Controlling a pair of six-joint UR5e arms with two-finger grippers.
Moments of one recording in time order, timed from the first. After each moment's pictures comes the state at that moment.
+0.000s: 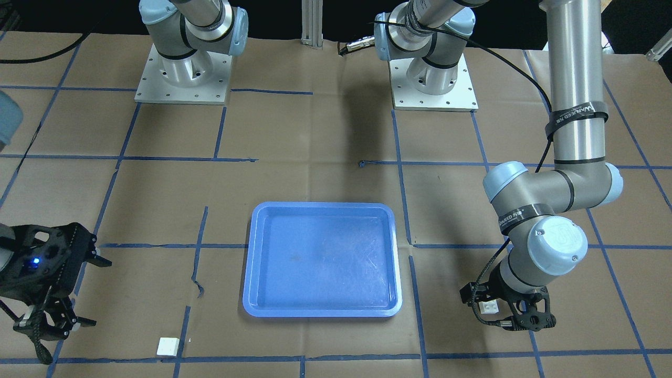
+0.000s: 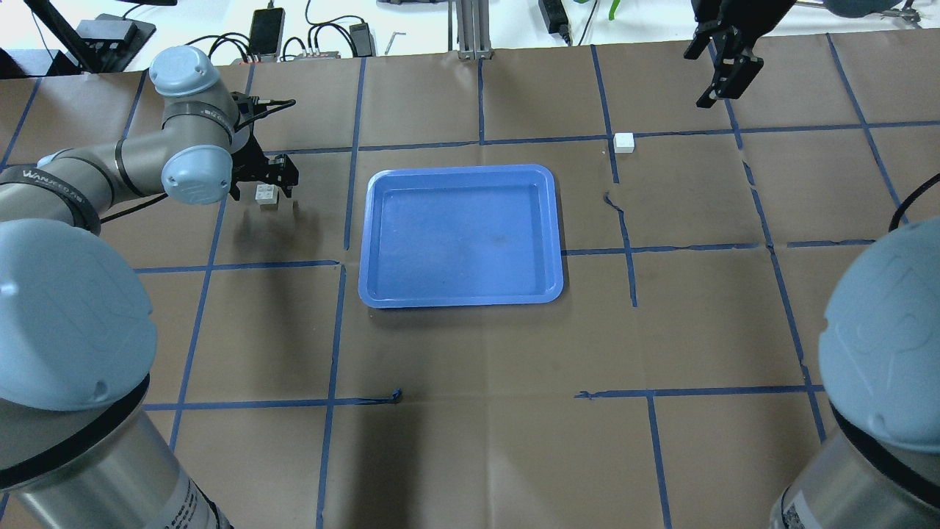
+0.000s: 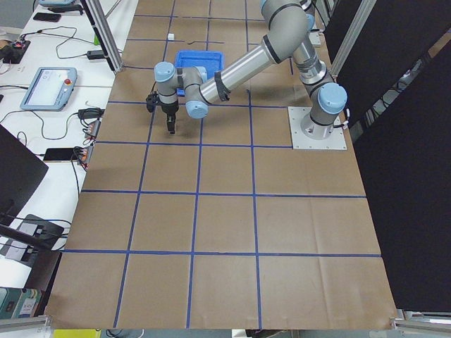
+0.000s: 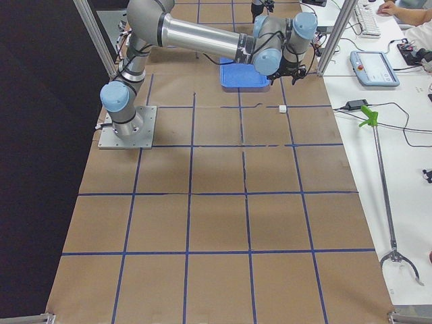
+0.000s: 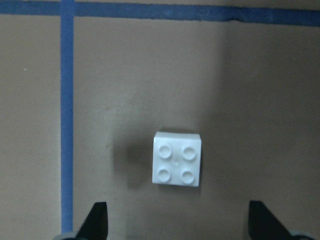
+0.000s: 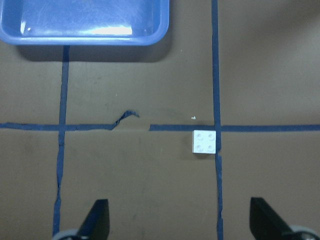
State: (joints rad) left arm -1.38 -2.20 -1.59 -0.87 1.65 0.15; right arm 1.35 -1.03 1.19 -1.68 -1.27 -1.82
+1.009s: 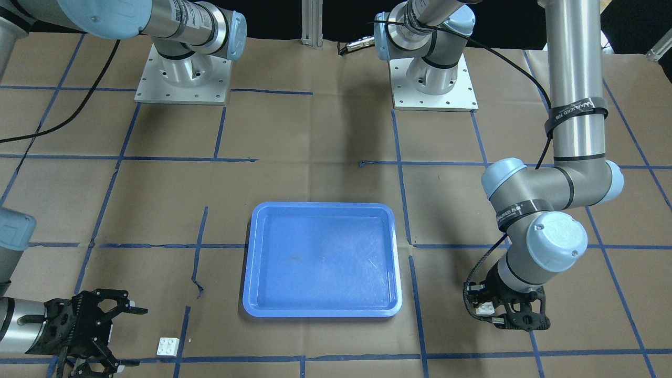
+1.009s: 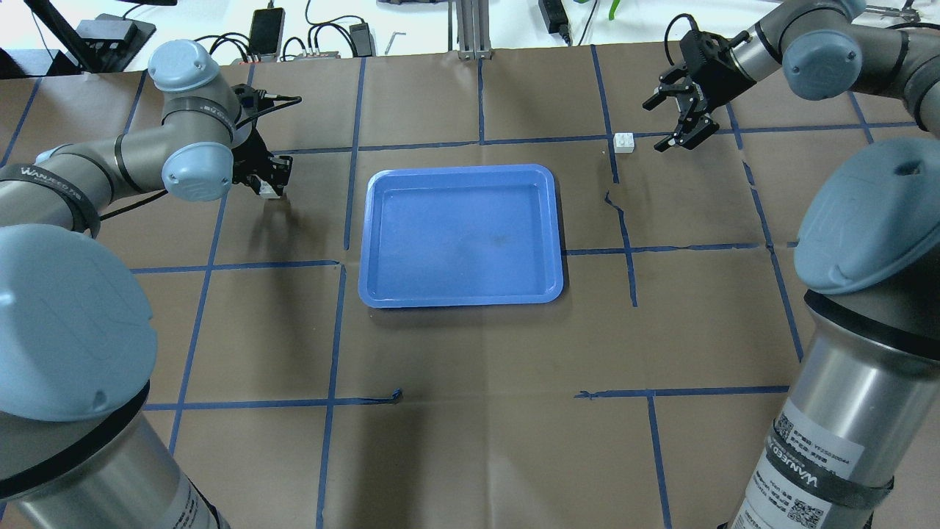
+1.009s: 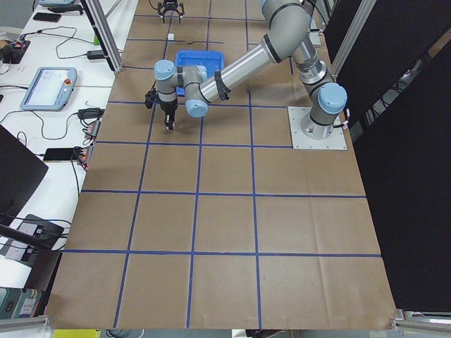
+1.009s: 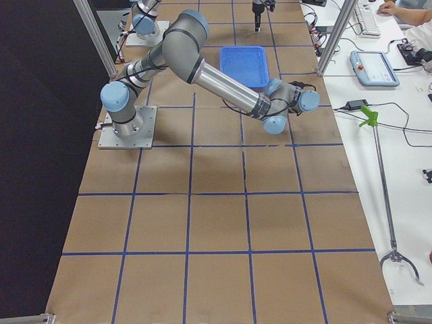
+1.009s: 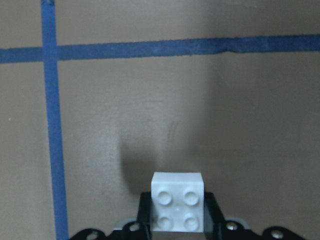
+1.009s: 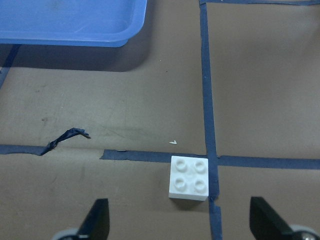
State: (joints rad) left arm -1.42 -2.16 -1.59 -0.88 1.60 0.23; right arm 1.28 -0.76 1.19 -1.75 -0.95 -2.00
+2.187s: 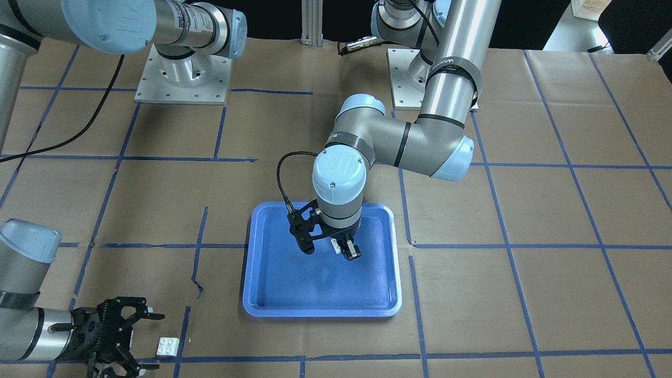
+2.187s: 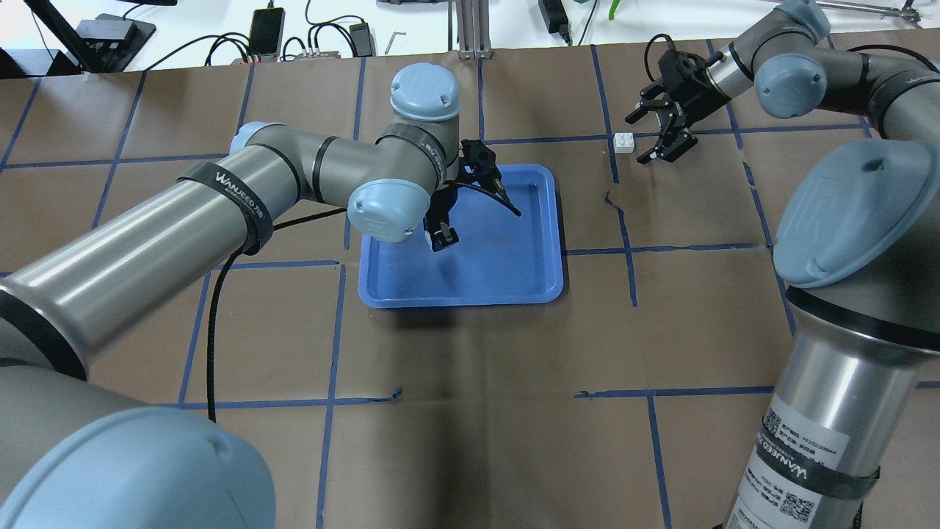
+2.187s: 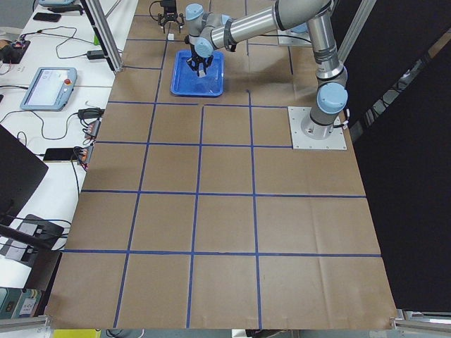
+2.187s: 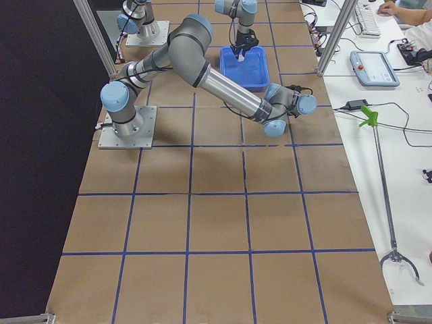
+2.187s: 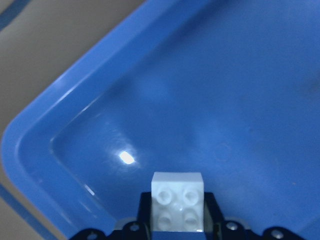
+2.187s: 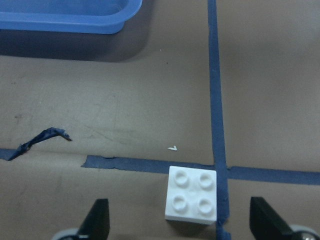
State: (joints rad) left arm -1.89 -2.11 -1.60 -1.08 1.66 0.97; right arm 1.31 -0.71 1.19 -1.81 -0.95 -2.00
